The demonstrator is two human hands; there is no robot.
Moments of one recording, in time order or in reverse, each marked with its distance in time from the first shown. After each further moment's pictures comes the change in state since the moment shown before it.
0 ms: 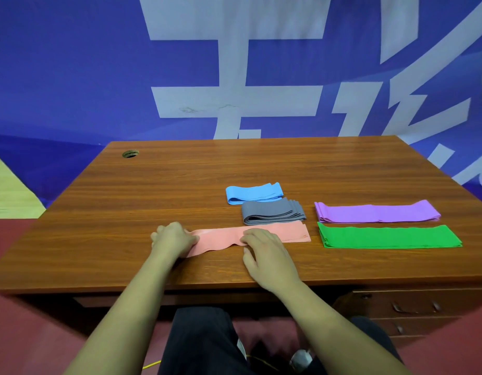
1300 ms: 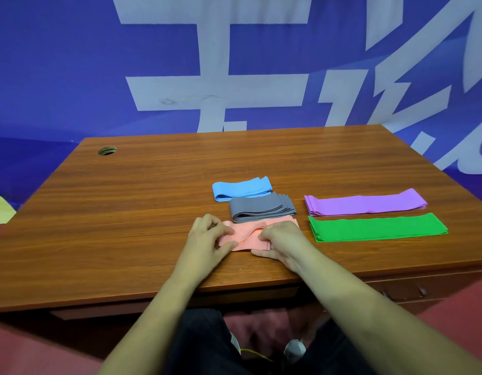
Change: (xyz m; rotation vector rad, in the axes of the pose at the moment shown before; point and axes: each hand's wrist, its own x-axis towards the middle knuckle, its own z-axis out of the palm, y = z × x) left_hand -0.036 0.033 0.053 -0.255 0.218 0.915; right_hand 0.036 0.019 -0.041 1.210 -0.071 1.099
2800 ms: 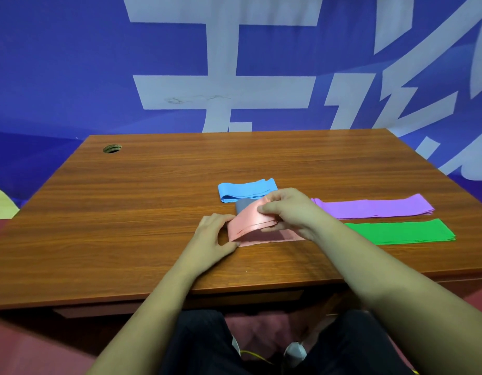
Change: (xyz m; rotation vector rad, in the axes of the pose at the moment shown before) left_hand 0.012 -0.013 -0.008 -0.158 -0.140 -0.015; right_hand -0.009 -0.057 -0.001 -0.381 -0.180 -0.302
